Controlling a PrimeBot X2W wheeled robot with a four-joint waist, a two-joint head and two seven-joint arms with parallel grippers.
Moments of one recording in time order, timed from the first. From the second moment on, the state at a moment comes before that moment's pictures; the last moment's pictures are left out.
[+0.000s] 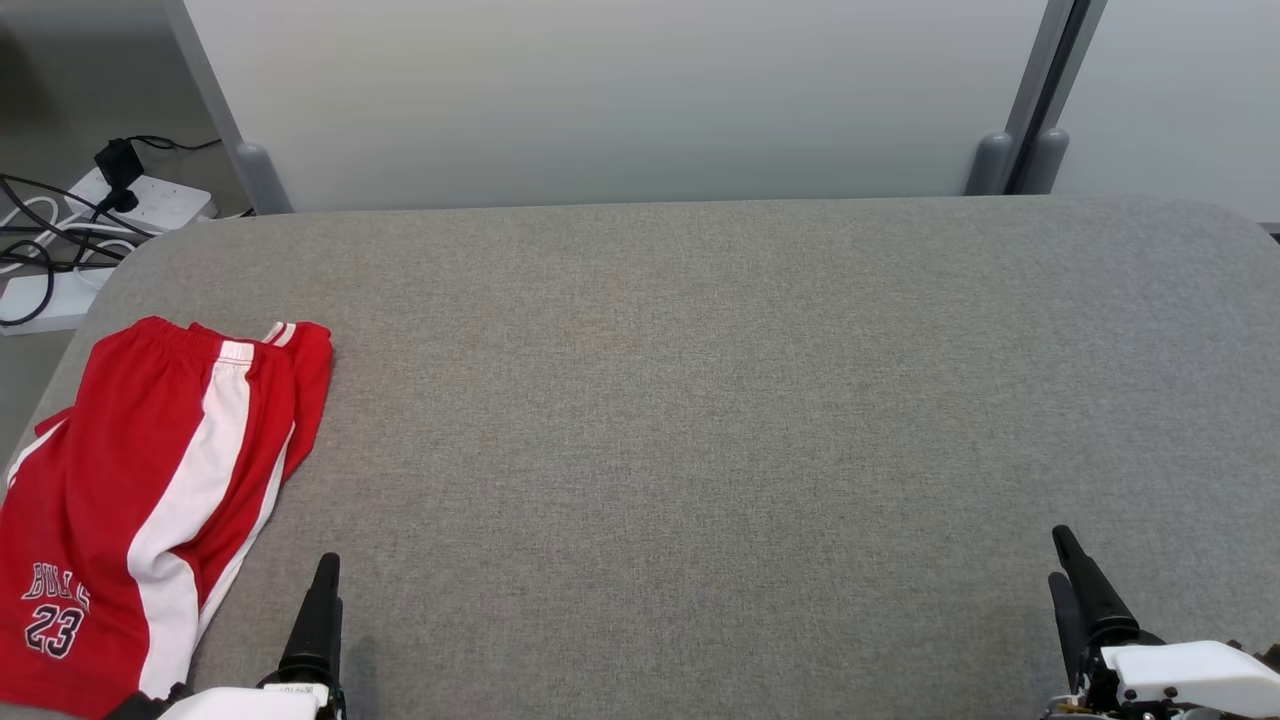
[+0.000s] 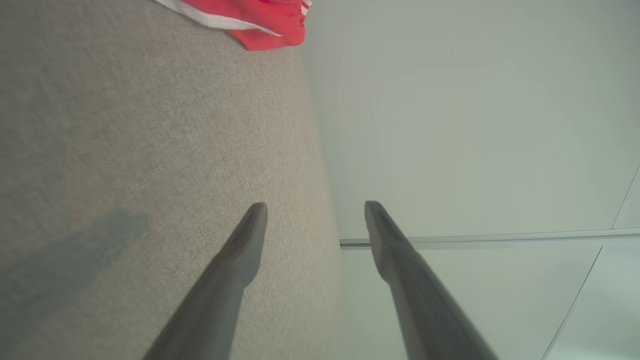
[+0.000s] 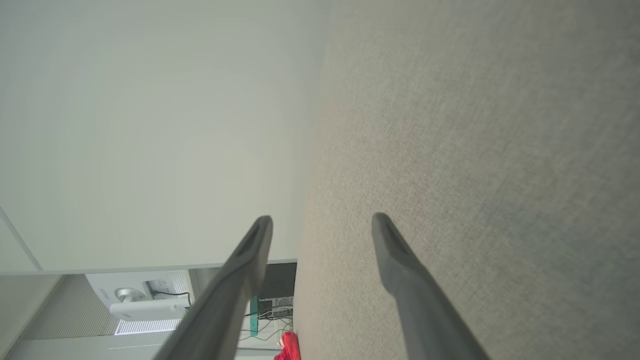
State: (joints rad) left arm 0.00 0.02 0.05 0.38 -1.47 -0.12 0.04; right arm -0.06 -0.03 -0.06 0.38 1.47 0.12 0.05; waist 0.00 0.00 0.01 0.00
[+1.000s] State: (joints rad) left arm -0.09 0.05 0.02 0.41 -1.02 -0.12 -0.04; right arm -0.18 -0.04 0.01 0.44 1.08 0.12 -0.03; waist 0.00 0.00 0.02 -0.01
